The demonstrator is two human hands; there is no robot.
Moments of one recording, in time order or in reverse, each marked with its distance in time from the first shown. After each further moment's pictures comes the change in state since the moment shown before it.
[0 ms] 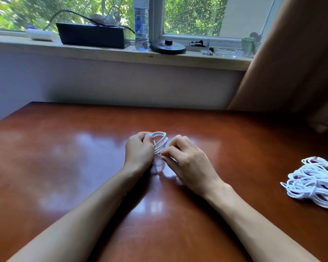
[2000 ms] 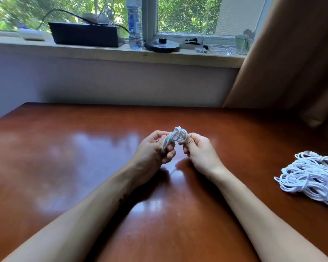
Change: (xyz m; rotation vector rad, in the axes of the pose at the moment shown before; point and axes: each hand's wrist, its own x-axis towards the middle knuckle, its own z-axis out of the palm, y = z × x) left_hand -0.032 0.031 0.011 -0.788 -0.537 -0.216; right_hand -0.003 0.032 -0.011 0.659 -0.037 0.844
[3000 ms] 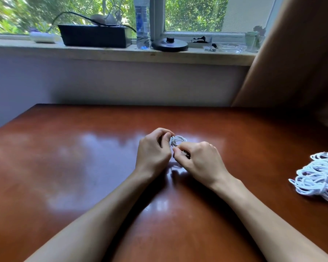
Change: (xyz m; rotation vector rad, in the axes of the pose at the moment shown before) left_hand 0.012 -0.010 -0.023 0.957 0.395 0.529; right_hand -0.020 -0.020 0.016 -0.638 -0.003 -0.411
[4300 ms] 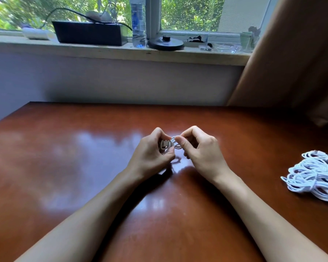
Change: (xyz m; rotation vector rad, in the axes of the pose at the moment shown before) left_hand -0.005 -0.007 -0.009 -0.040 -0.293 0.064; right_hand 0.003 0.006 -0.014 0.507 0.118 0.100
